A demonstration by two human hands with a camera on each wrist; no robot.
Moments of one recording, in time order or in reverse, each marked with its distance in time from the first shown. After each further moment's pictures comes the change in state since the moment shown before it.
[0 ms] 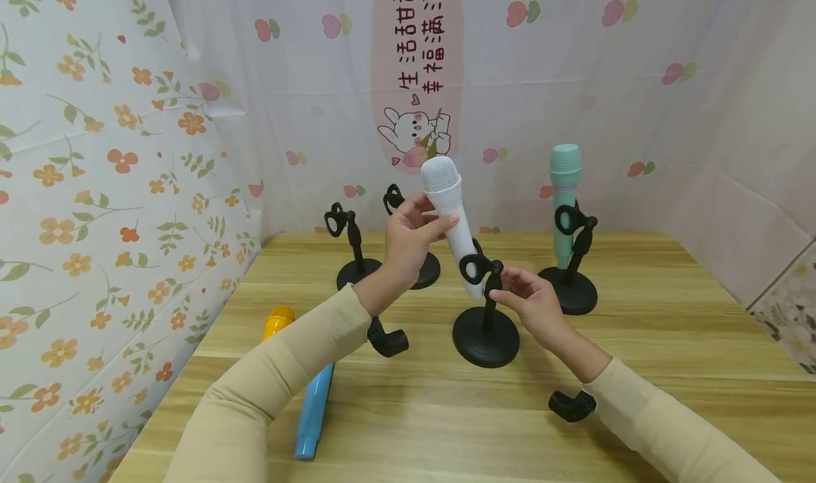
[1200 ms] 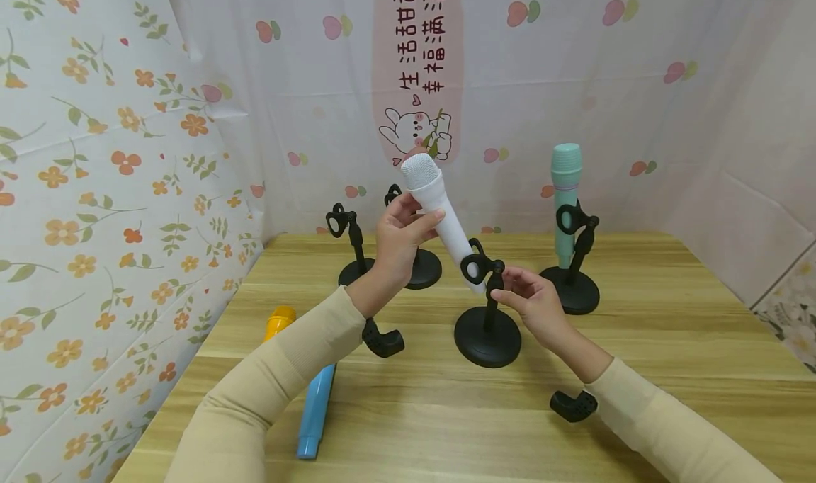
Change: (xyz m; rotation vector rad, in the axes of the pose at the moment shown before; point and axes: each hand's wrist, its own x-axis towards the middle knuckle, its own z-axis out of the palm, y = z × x) left_hand 0.000 0.003 -0.008 -0.127 0.081 -0.024; right_hand -0.002 -0.001 -0.001 -0.026 -0.016 0.027
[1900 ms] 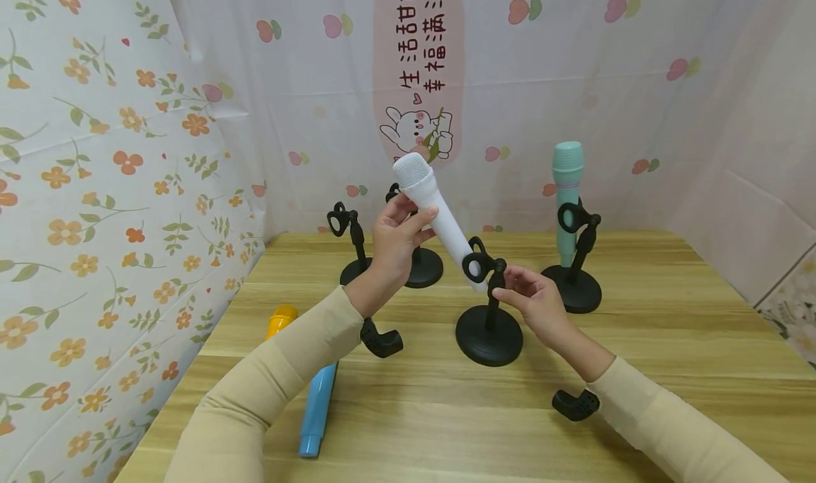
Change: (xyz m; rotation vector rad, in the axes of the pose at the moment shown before) left_hand 0.001 0.001 -0.004 -0.051 0.067 -0.059; right_hand 0.001 0.000 0.000 -0.005 0.010 -0.005
